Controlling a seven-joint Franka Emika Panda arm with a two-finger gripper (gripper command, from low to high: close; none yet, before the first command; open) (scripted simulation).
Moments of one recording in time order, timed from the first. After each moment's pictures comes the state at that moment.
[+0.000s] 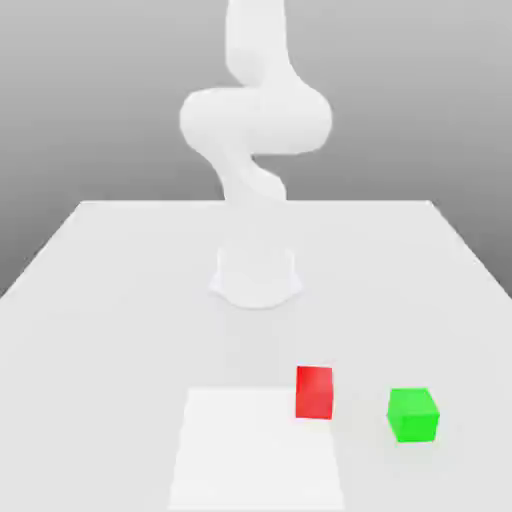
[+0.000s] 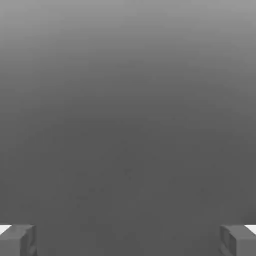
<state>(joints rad) 0.01 -0.73 0.02 -2.36 0.01 2.35 0.82</state>
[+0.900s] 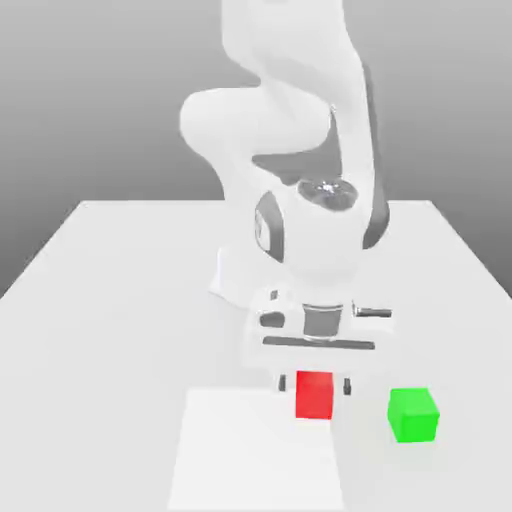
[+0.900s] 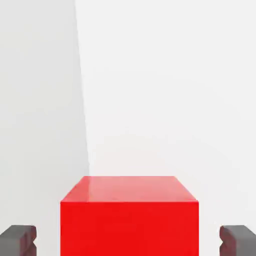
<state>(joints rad) 0.14 0.19 0.06 -2.85 -0.12 3.05 1.19</state>
